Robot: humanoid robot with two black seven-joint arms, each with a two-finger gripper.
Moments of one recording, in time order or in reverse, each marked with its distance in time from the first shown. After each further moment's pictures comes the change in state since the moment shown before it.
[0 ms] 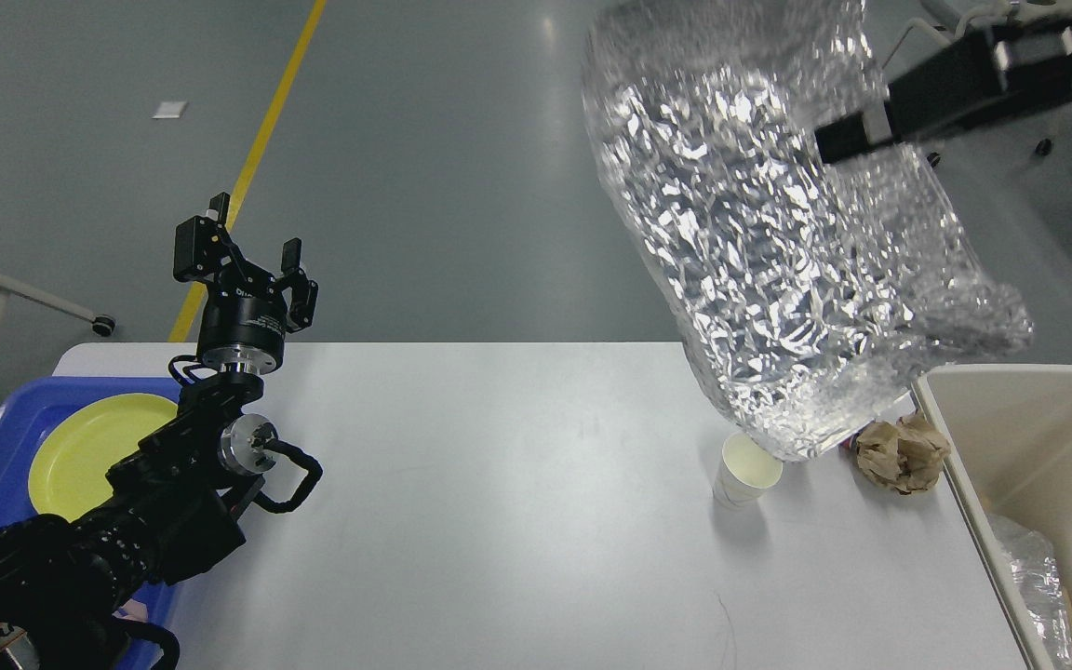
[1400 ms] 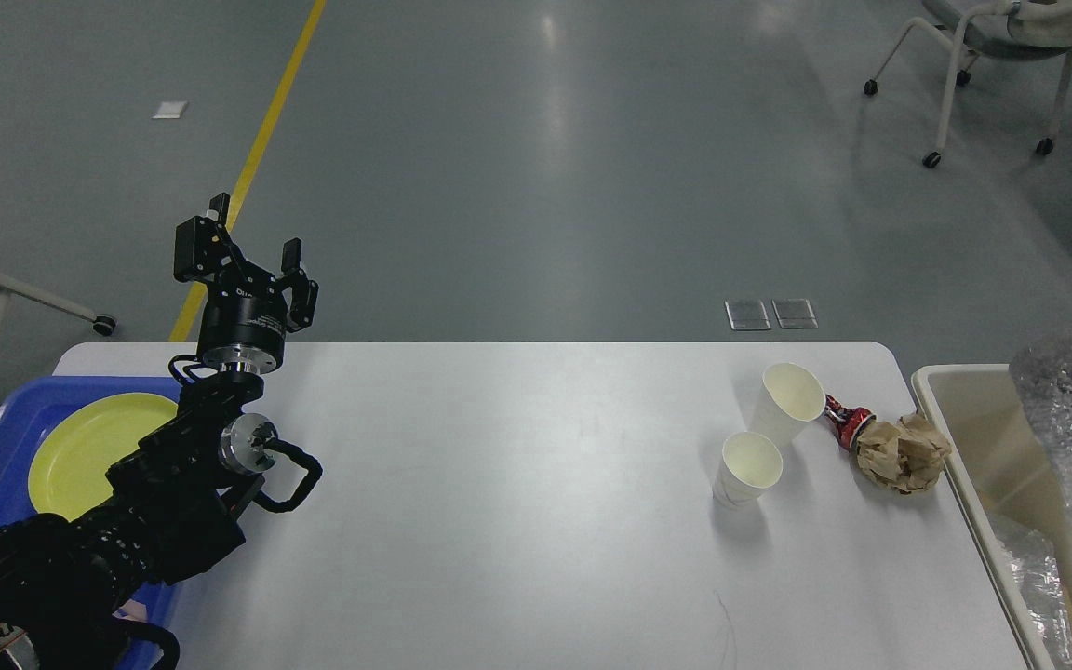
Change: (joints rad) left arm 0.000 0.000 0.000 0.000 0.000 0.000 0.000; right arm -1.516 0.345 -0.388 -1.327 -0.176 -0.731 -0.031
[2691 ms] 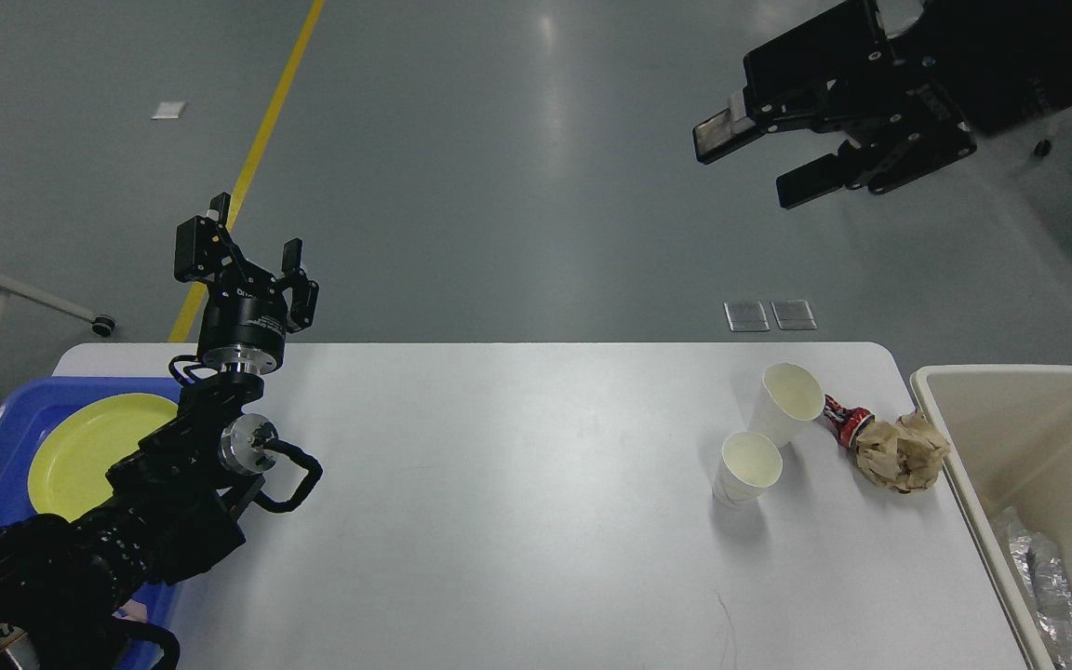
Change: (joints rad) left arm 0.000 0.000 0.001 0.000 0.000 0.000 0.000; right arm 1.425 -0.008 0.106 1.215 0.615 0.681 -0.006
